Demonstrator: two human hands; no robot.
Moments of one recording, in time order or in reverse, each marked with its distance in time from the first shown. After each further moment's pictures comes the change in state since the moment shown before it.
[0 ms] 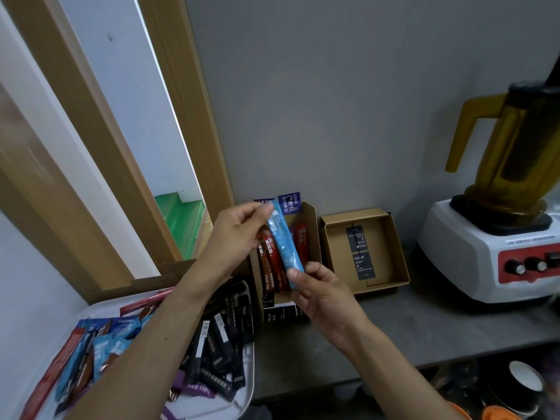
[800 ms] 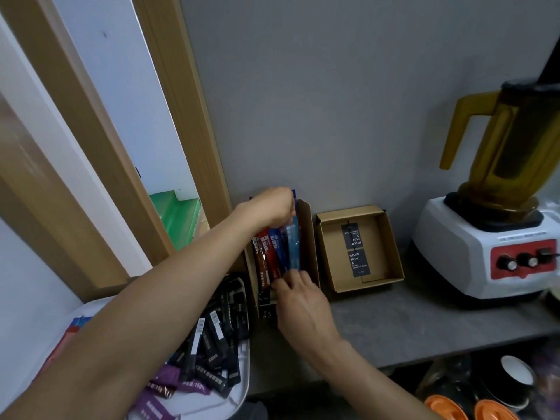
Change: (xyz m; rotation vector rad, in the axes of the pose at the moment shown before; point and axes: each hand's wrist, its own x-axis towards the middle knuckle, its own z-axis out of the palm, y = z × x) left_hand 0.094 0.006 0.048 1.129 -0.410 0.004; right_hand 0.016 0.050 -0.011 -1.965 0.125 -0.626
